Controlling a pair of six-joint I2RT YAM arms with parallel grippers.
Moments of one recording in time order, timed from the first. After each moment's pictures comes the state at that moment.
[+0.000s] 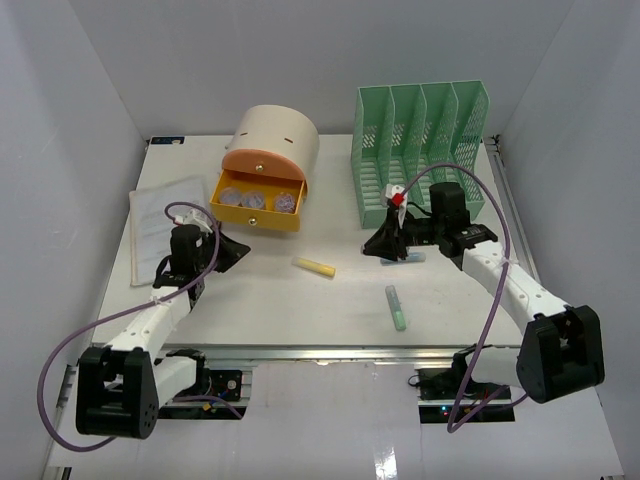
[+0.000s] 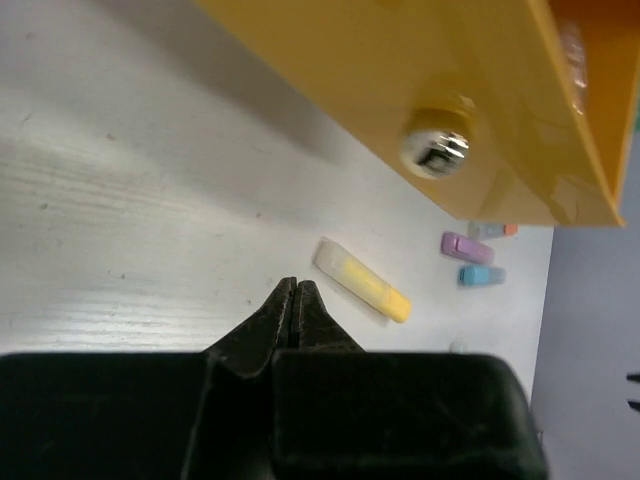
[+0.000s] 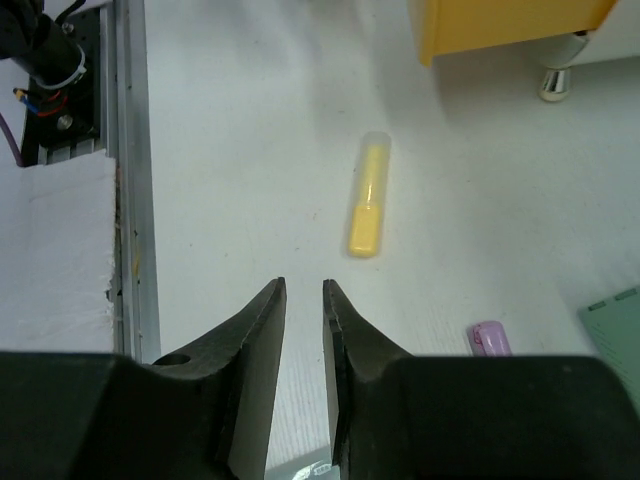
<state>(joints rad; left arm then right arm) -0.08 1.08 0.48 0.07 0.30 -0.76 0.34 1.26 0.88 -0.24 -1.04 -0.40</state>
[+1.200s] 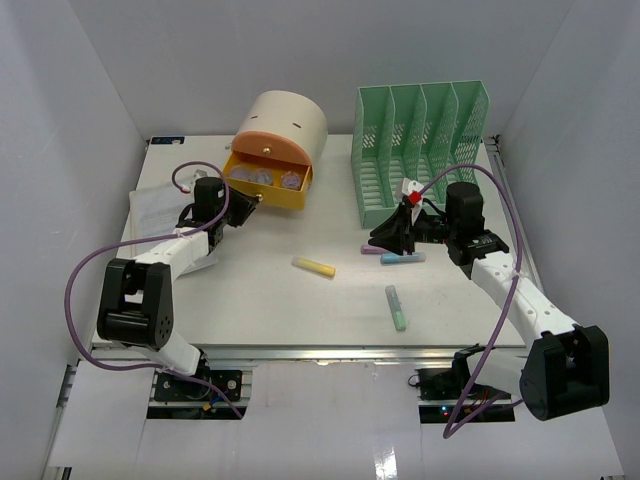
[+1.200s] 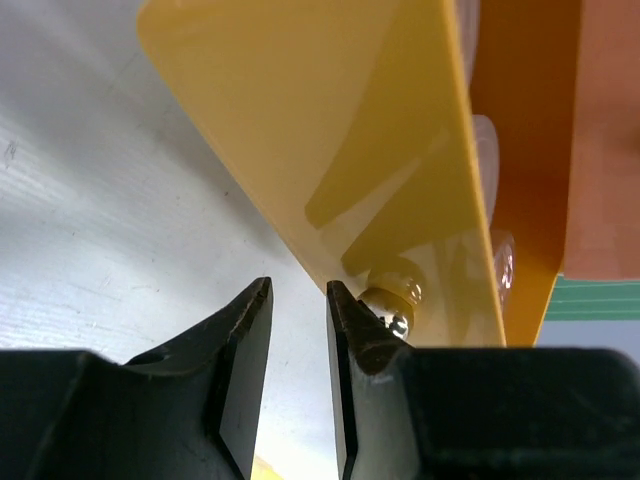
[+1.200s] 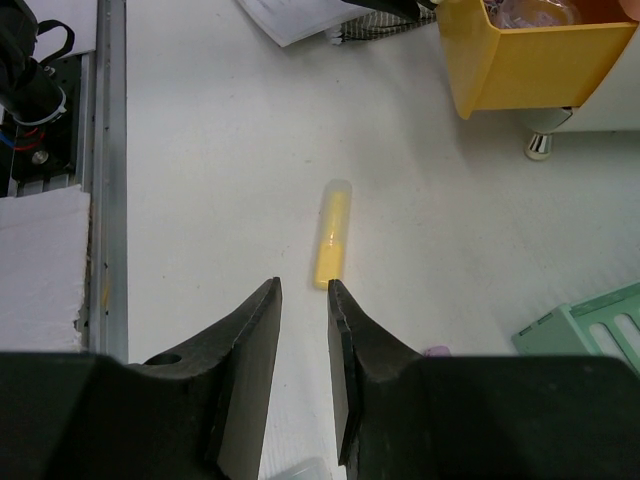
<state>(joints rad) -0.16 1.56 0.90 0.14 0.07 -1.08 0.28 1.17 0.82 -0.05 -1.07 -0.32</state>
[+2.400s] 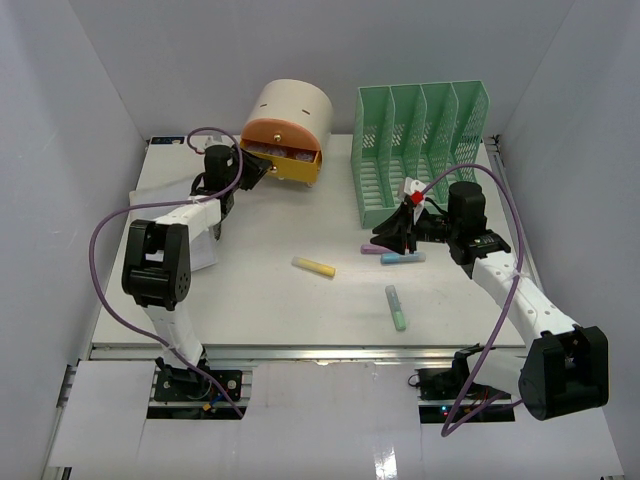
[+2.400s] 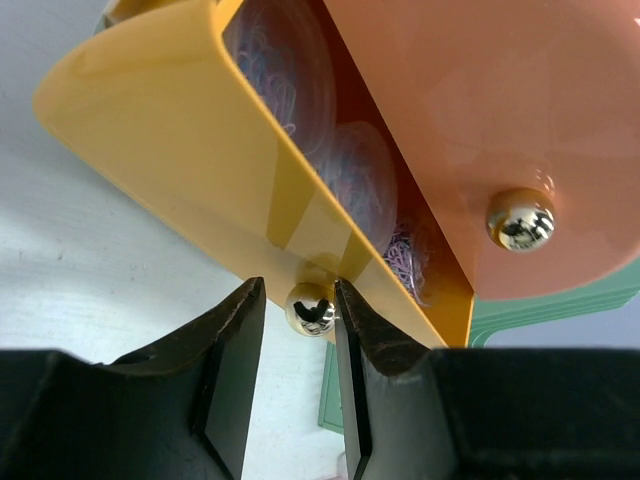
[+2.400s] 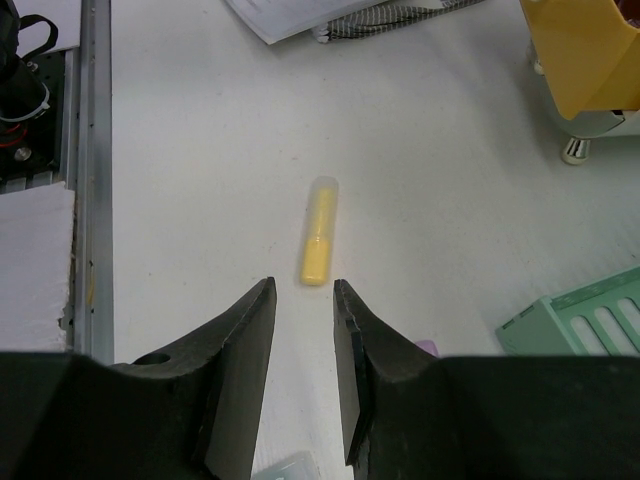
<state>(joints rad) -0.16 1.87 1.24 0.29 0.15 -1.00 0.26 1.17 0.82 -0.05 -1.07 -0.35</state>
